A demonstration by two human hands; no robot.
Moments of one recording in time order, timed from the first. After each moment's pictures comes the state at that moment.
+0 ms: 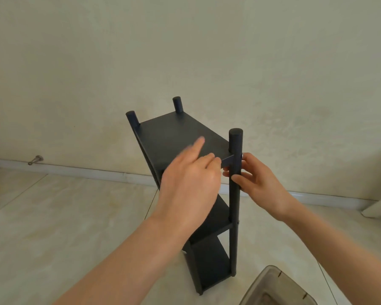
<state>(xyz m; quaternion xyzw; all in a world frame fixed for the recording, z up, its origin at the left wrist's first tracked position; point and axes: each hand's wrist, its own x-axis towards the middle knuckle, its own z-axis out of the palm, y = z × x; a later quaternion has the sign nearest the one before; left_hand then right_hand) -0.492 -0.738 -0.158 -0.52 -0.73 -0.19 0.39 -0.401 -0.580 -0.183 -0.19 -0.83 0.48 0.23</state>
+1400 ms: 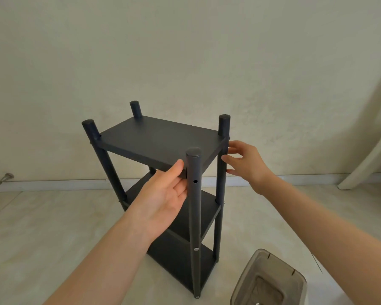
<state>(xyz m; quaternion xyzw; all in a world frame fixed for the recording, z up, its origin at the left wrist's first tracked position) -0.511 -0.729 -0.184 -0.18 -0.45 -0.73 -0.48 -0.415 -0.528 -0.201 -0.29 -0.74 0.53 0.30</state>
